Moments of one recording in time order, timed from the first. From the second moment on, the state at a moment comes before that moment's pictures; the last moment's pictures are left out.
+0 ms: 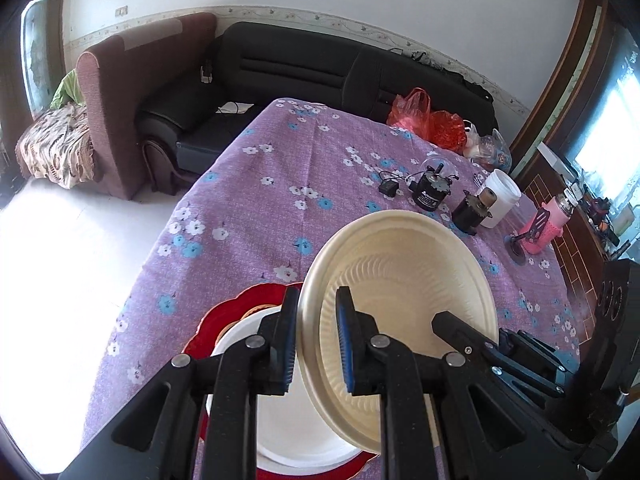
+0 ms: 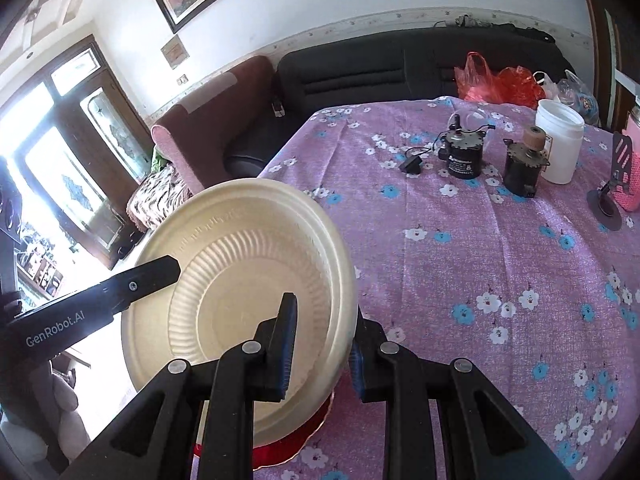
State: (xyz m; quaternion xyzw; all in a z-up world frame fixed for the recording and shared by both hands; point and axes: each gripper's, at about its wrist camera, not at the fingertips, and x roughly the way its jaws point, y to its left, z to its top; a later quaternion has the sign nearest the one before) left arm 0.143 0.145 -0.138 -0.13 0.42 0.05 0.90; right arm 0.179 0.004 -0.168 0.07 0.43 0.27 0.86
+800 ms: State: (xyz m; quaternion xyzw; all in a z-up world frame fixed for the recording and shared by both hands) left arm 0.104 0.200 -0.201 -0.18 0.43 0.08 0.88; right arm 0.153 0.070 -0.217 -0.01 0.46 0.27 0.84
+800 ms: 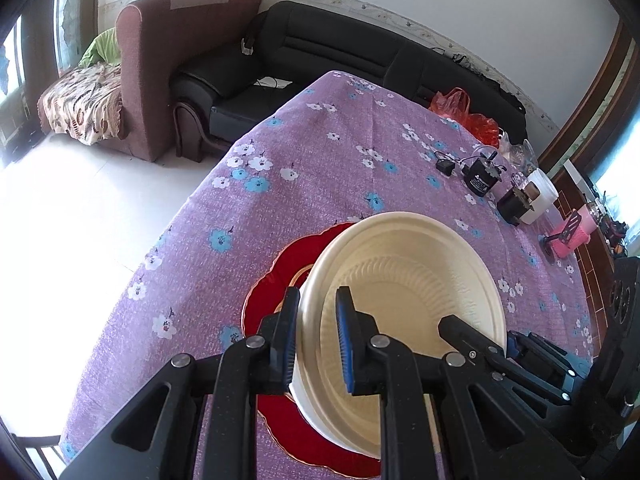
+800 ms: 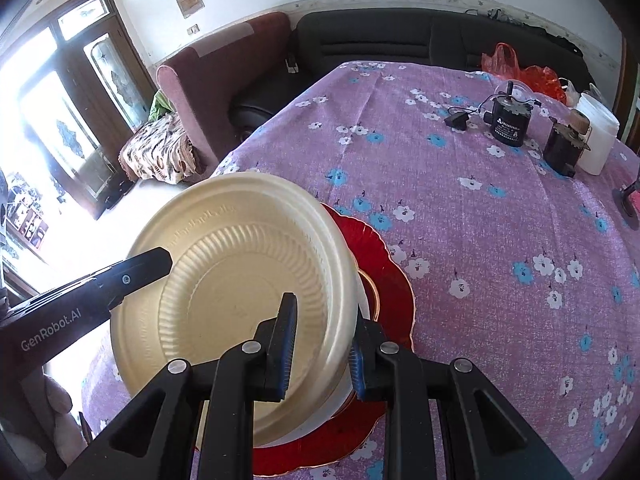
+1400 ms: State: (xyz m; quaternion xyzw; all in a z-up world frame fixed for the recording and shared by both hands) left arm 0.067 0.210 -0.182 -0.21 0.39 0.09 0.89; right arm 0.131 0.078 -0.201 -0.03 0.40 0.28 0.87
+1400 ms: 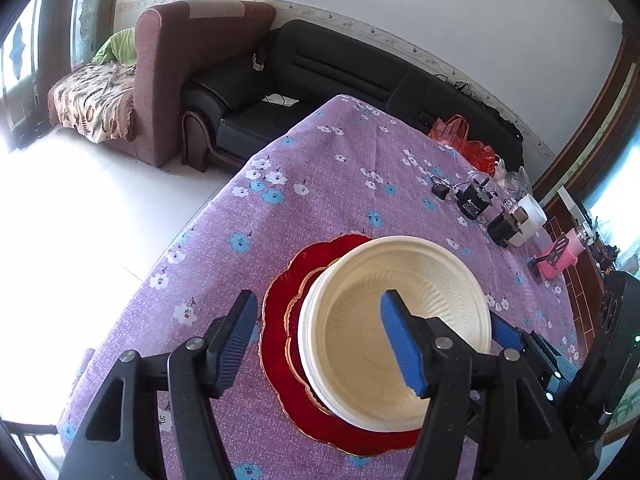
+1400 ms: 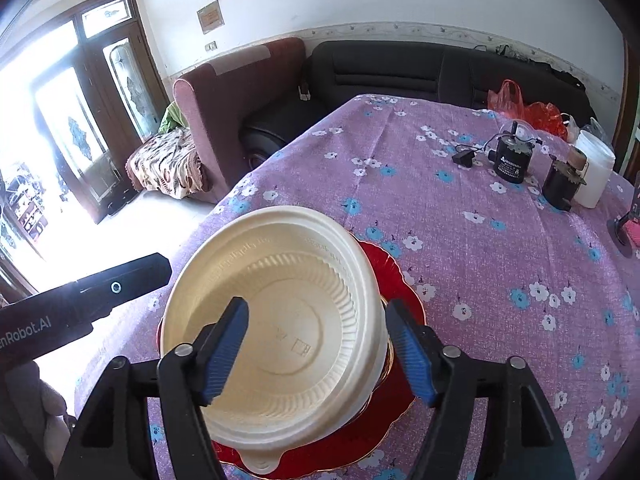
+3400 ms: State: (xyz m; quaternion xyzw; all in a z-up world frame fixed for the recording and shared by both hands) left arm -0.013 0.078 -0.163 -0.03 0.26 0.24 0.94; right arm 0.010 -0.016 -0.193 0.01 0.32 0.25 0.92
